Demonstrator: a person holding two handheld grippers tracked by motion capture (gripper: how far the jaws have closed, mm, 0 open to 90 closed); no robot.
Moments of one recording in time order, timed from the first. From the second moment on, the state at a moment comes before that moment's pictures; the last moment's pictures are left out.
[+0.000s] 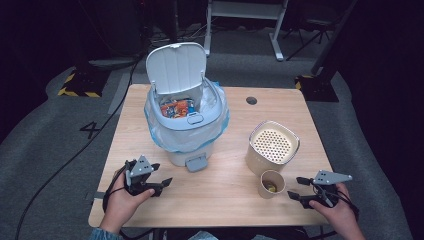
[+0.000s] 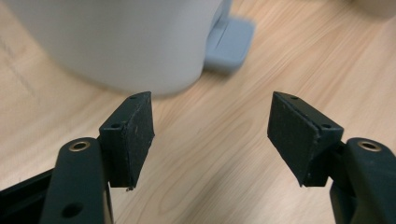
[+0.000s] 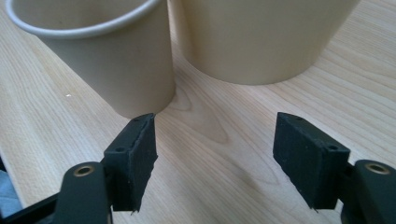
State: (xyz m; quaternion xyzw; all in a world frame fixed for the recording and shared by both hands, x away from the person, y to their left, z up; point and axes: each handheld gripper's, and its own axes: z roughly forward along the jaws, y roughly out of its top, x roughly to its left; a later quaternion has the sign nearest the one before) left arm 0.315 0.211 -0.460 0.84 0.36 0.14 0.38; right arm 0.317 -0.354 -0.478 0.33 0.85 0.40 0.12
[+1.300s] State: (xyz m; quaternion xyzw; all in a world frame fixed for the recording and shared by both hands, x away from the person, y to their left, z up) left arm 0.324 0.215 -0.505 0.84 0.39 0.15 0.35; right arm 0.312 -0.300 -0.488 0.27 0.84 0.45 0.12
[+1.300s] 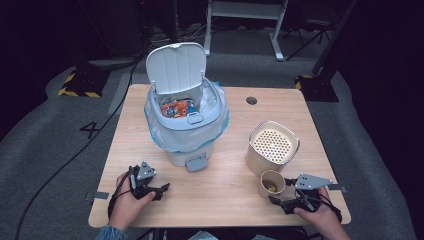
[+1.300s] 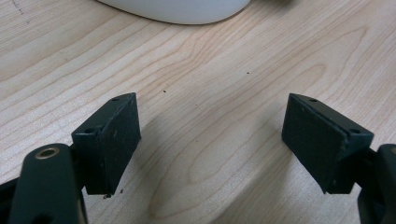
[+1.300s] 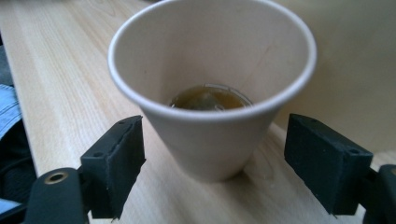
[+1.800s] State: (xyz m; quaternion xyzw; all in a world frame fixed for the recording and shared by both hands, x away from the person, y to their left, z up) left arm 0.324 0.215 -0.505 0.84 0.39 0.15 0.35; right arm 0.320 -0.285 -0.495 0.26 0.83 0.47 0.12
